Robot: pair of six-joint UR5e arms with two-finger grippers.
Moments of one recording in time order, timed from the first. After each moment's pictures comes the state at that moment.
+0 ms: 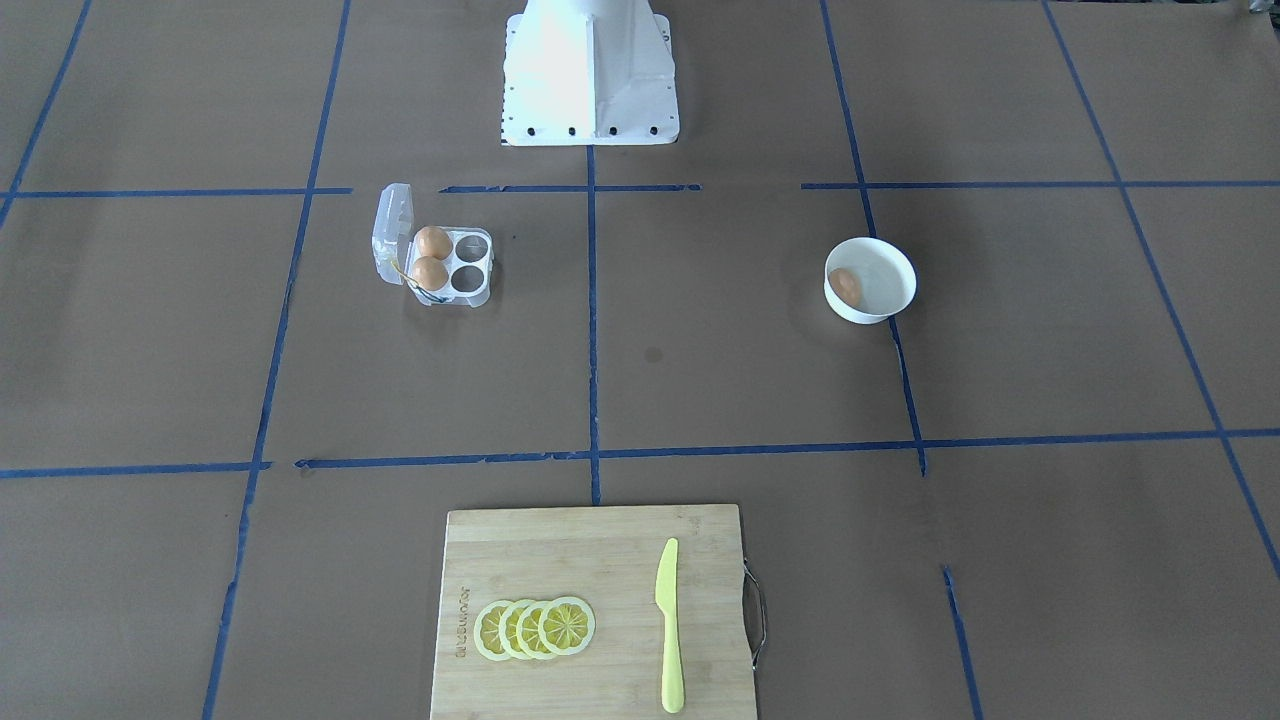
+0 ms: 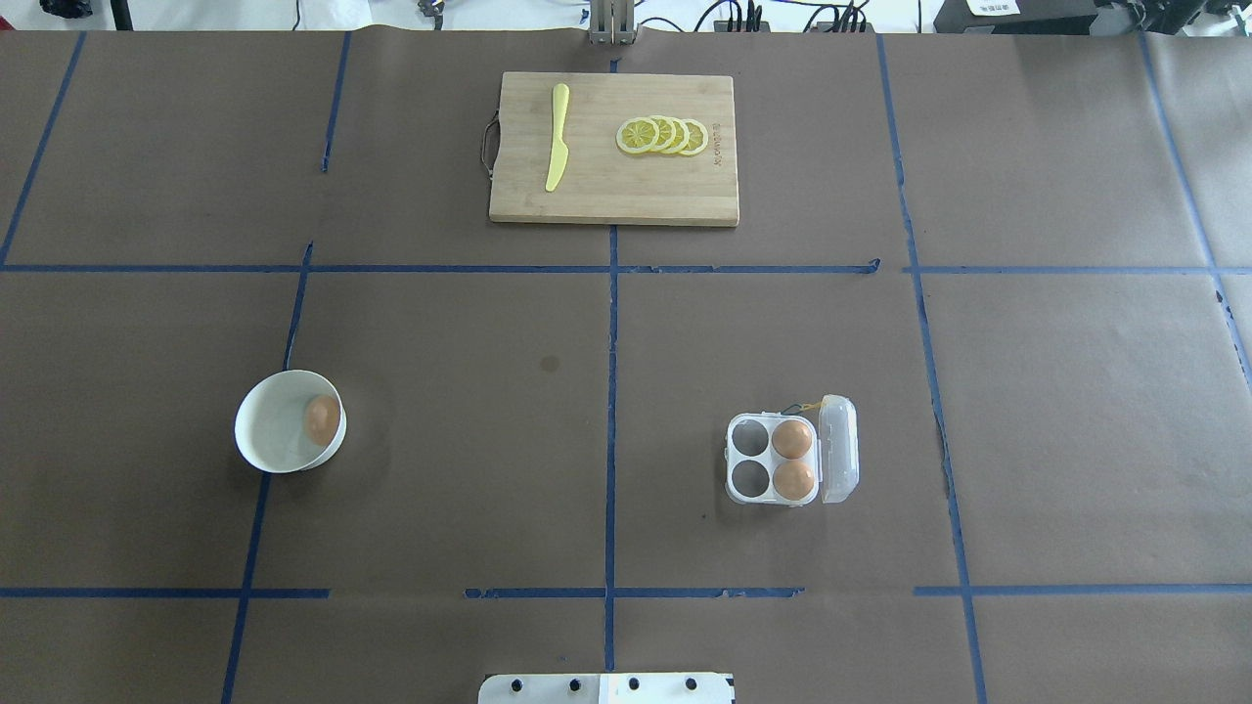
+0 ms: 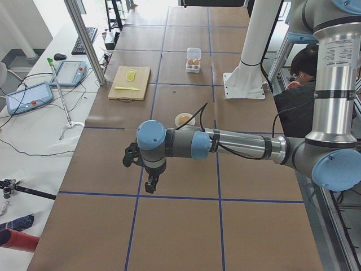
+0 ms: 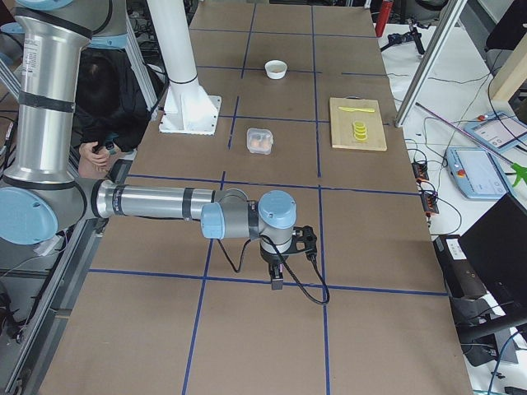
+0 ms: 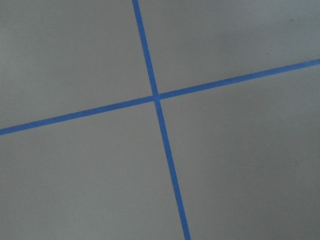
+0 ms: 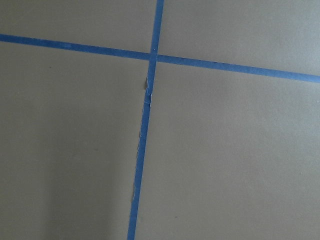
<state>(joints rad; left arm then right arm) -1.61 -1.54 -1.73 -1.53 -2.39 0.23 1.50 -1.75 1.73 -1.47 2.29 -0.04</state>
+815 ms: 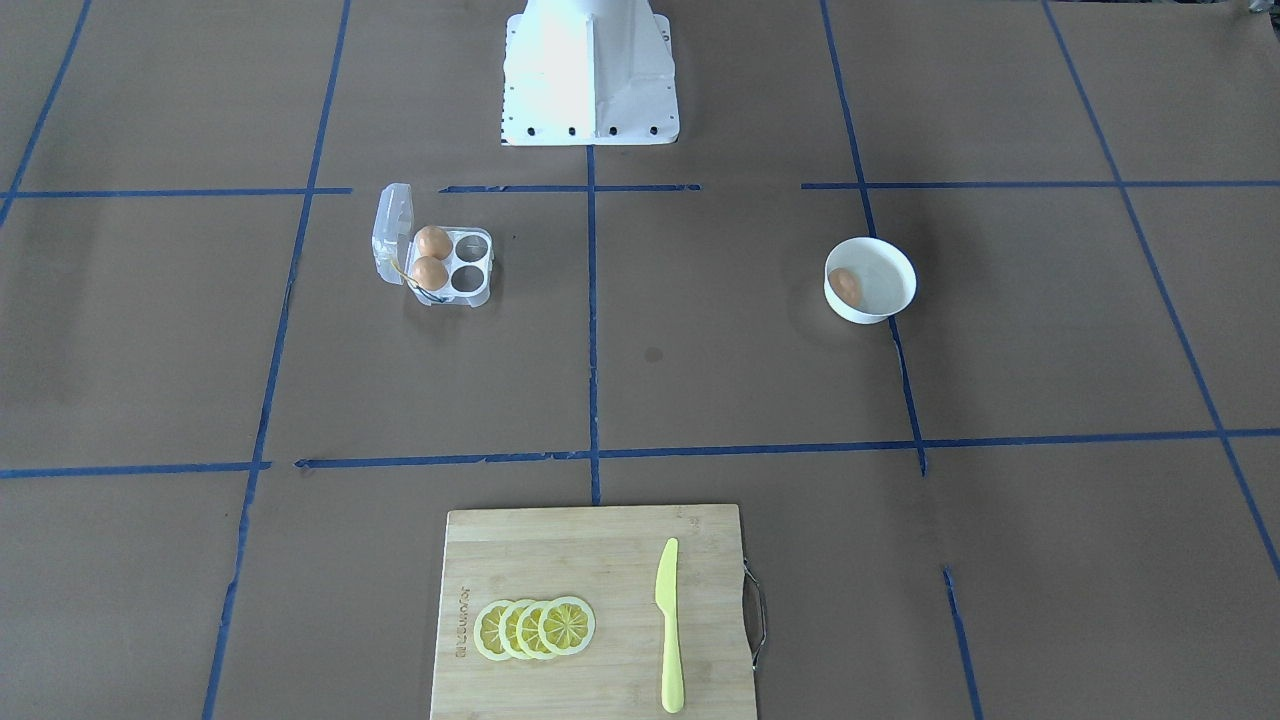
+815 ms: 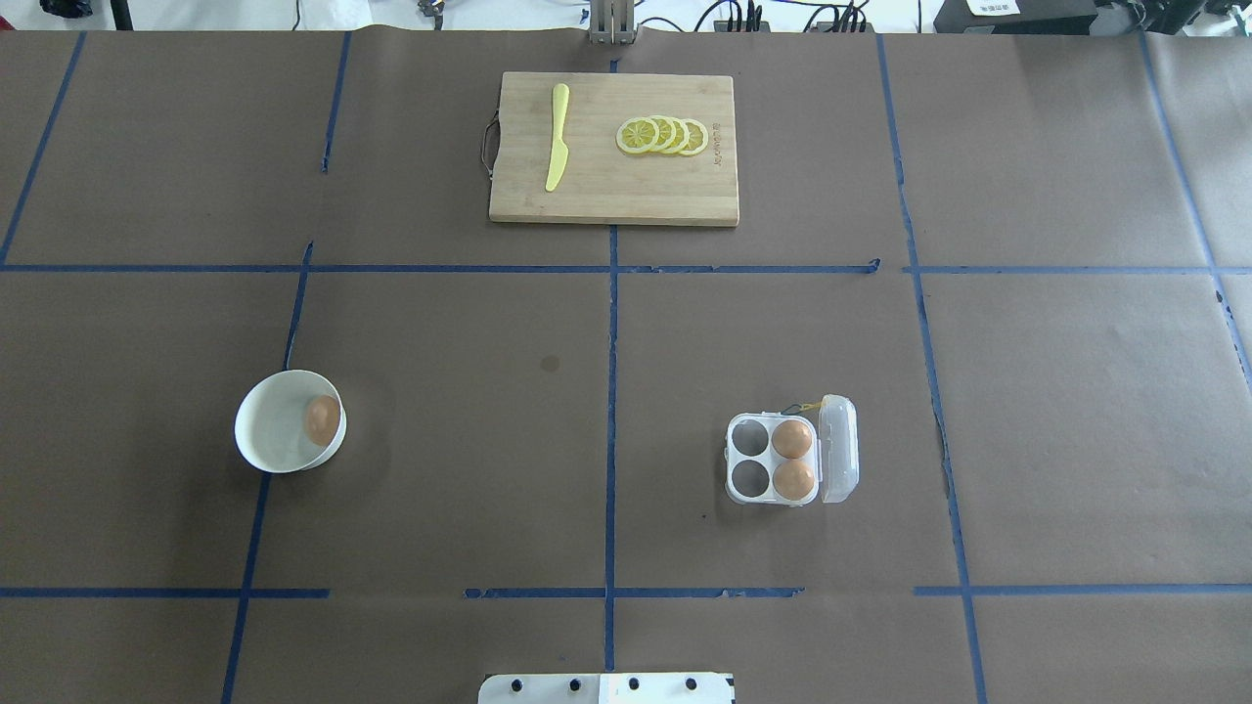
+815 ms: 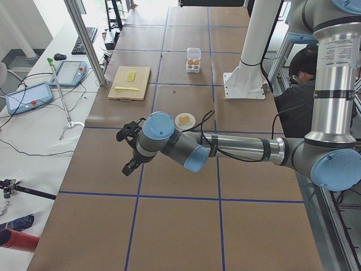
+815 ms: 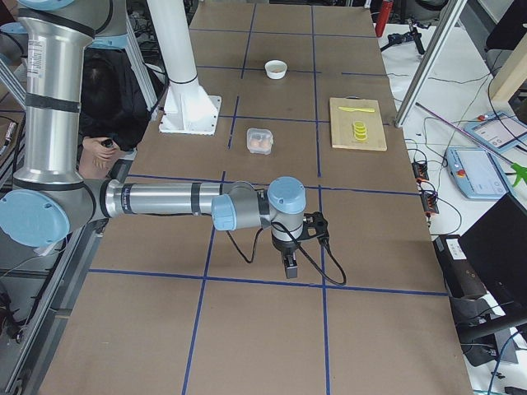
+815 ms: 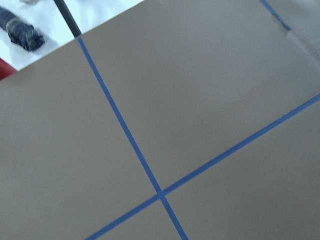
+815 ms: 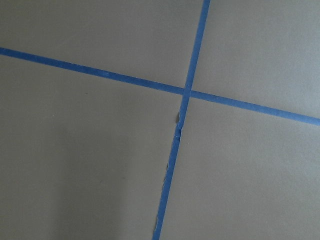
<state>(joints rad) -1.61 -1.55 -1.64 -2.16 -2.39 0.22 1.49 -1.70 1.74 -1.45 2.28 -0.04</state>
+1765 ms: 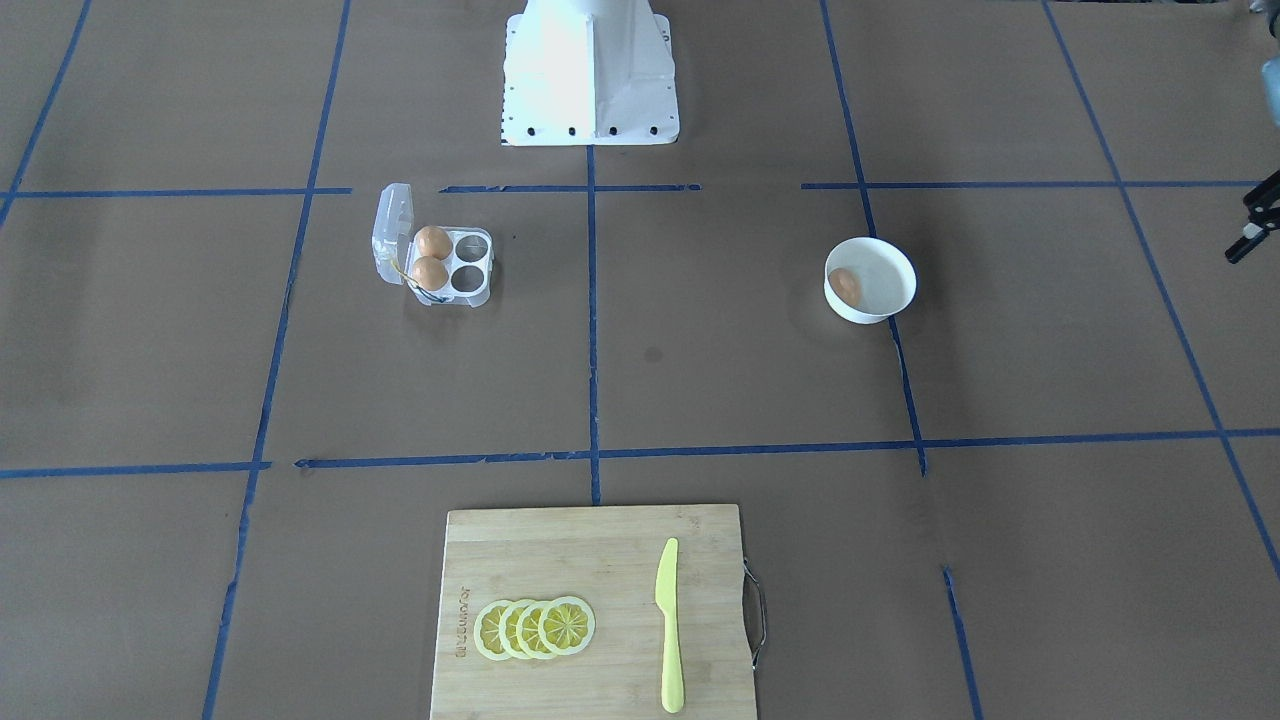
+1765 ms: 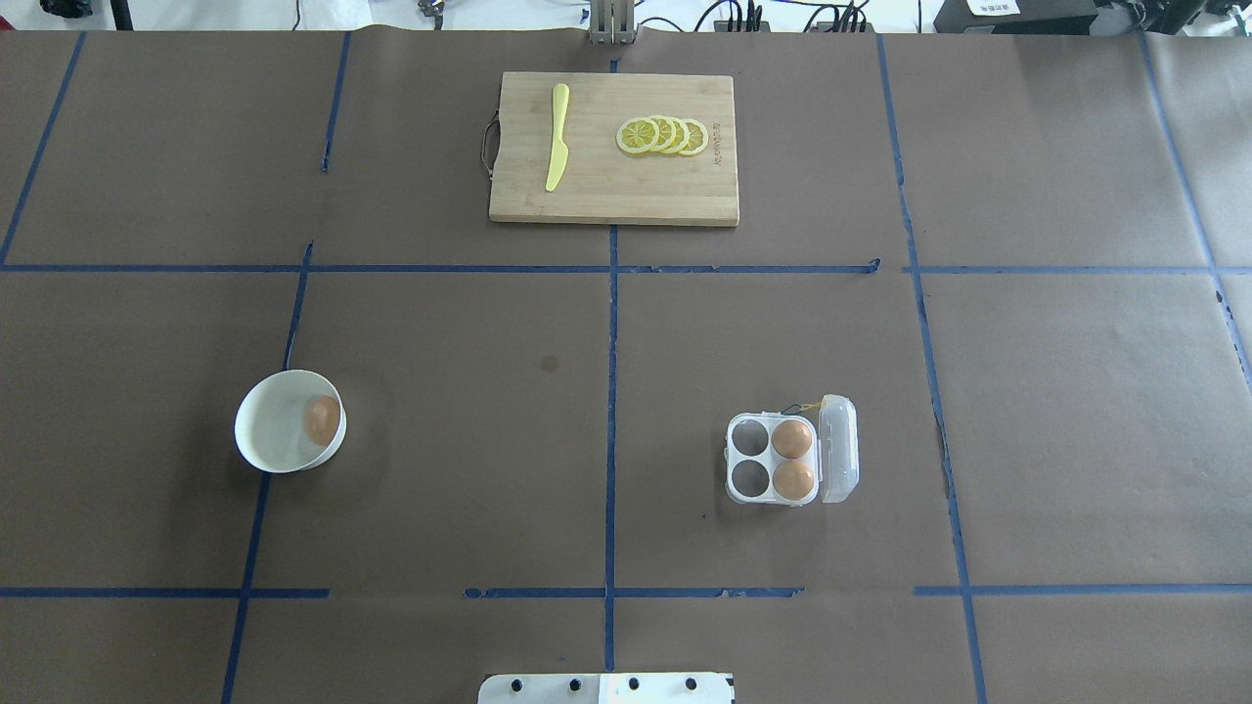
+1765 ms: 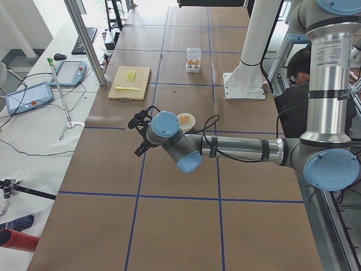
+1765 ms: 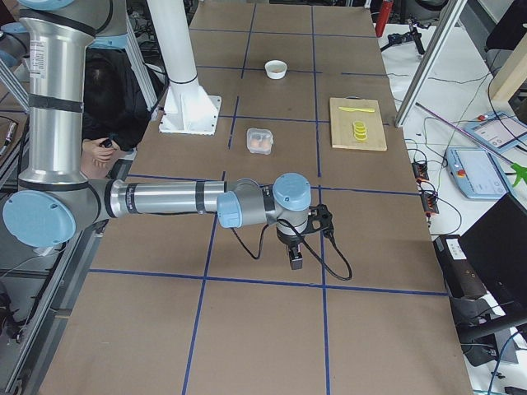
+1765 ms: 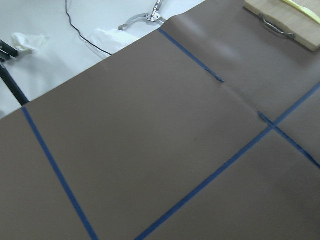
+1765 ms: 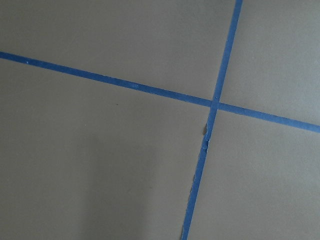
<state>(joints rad) -1.41 -1.51 -1.69 -2.42 -2.48 -0.25 1.49 -1.68 1.74 -1.45 2.36 -0.04</state>
